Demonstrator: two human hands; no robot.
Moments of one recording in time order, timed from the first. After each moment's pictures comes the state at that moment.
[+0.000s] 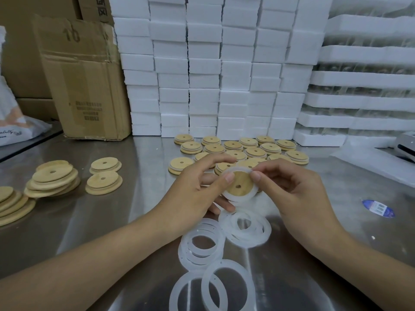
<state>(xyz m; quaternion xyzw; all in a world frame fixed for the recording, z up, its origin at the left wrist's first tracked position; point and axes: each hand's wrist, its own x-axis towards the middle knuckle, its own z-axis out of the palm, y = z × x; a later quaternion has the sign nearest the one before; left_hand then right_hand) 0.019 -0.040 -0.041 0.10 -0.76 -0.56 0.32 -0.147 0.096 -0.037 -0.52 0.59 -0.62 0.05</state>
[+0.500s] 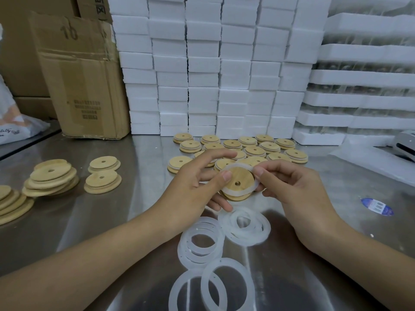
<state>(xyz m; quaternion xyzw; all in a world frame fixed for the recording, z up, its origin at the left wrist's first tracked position) 0.020 -0.045 -0.044 0.08 -0.77 -0.55 0.32 -0.151 0.093 -0.037 -0.44 0.55 -0.69 0.17</state>
